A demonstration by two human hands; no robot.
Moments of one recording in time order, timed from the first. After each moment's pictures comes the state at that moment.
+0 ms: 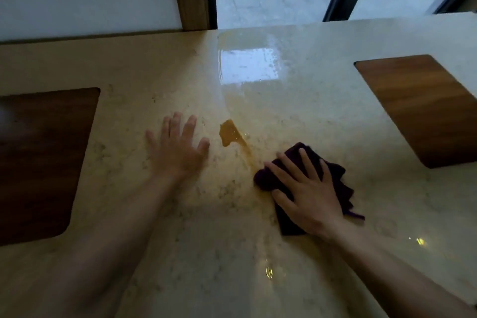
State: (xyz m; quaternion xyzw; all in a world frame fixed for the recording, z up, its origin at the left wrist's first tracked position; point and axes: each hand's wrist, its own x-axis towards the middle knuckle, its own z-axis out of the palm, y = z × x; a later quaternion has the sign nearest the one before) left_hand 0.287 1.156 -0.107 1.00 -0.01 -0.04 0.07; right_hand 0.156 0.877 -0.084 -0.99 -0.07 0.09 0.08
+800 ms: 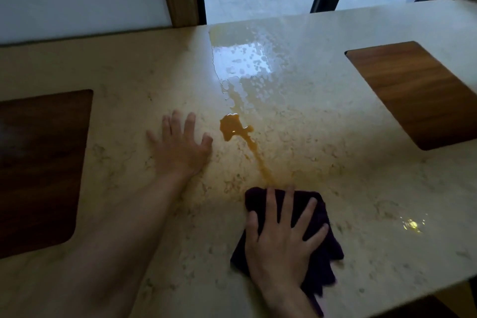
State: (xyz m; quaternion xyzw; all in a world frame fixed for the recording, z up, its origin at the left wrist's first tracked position) left_hand 0.293 1.156 -0.104 1.00 -0.01 -0.01 0.06; right_hand 0.090 1.010 -0.092 -0.97 0.23 0.05 0.10
